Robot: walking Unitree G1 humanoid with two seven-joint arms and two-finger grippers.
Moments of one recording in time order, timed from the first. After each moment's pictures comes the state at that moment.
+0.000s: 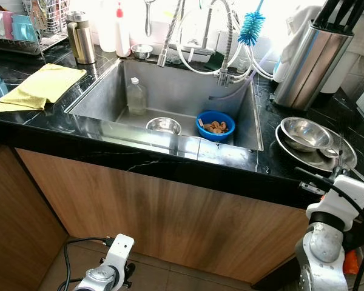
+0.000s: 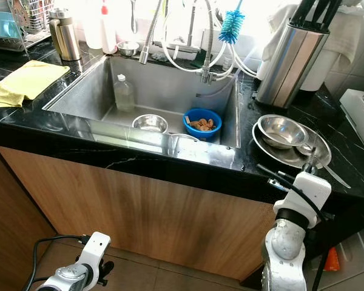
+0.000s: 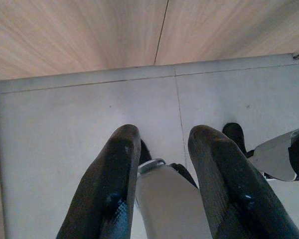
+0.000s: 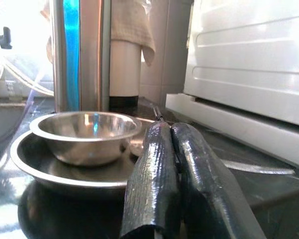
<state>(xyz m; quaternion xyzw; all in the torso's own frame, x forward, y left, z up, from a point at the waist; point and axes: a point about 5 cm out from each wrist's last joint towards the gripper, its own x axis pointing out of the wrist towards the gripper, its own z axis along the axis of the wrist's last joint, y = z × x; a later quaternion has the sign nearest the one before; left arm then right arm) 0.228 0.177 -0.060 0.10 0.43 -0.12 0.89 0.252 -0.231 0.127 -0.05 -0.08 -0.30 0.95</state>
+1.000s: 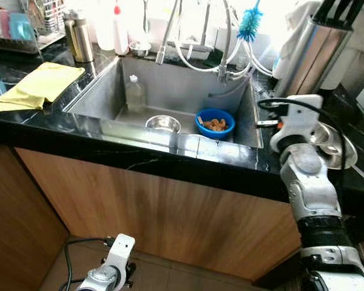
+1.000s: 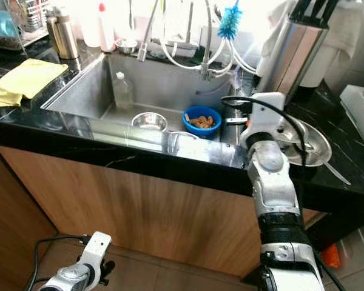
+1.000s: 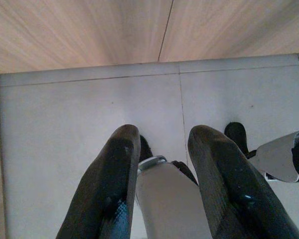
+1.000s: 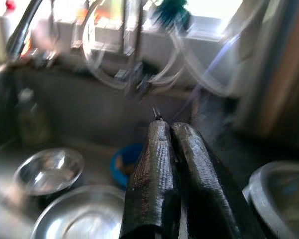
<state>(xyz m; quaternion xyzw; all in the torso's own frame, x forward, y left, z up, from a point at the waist) 0.228 0.175 -0.060 0.10 0.43 -0.11 0.89 0.369 -0.184 0.183 -0.03 -0.01 0.03 1.00</state>
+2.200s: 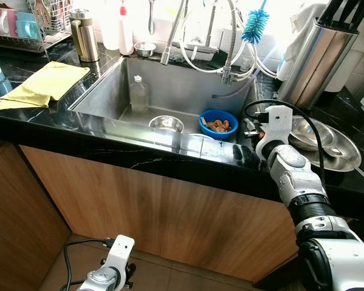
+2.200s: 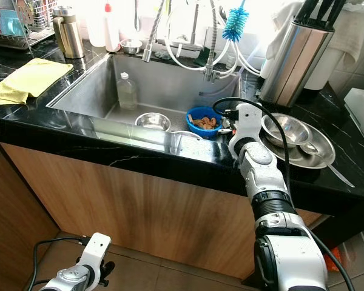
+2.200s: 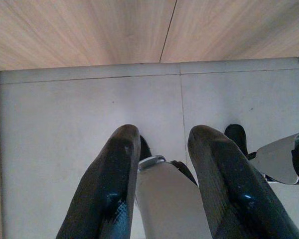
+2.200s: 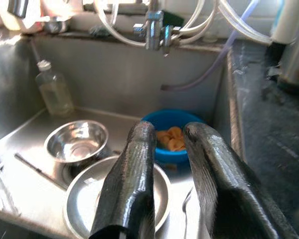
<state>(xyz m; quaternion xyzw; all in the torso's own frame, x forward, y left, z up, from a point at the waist) 0.226 0.175 -0.062 0.10 0.43 -0.11 0.89 0.391 -0.186 0.164 0.02 0.05 0.05 1.00</state>
